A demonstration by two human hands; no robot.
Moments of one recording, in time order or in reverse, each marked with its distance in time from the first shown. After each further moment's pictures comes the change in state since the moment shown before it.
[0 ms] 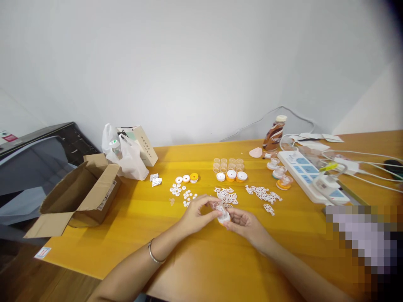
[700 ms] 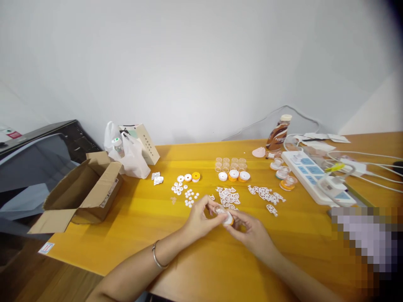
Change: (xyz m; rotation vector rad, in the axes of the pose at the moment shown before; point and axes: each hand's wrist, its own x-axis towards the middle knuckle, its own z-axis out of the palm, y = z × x) left_hand -0.008 0.005 0.017 -0.166 0.141 -0.157; right_hand -0.009 -0.001 0.008 -0.366 0.172 -0.113
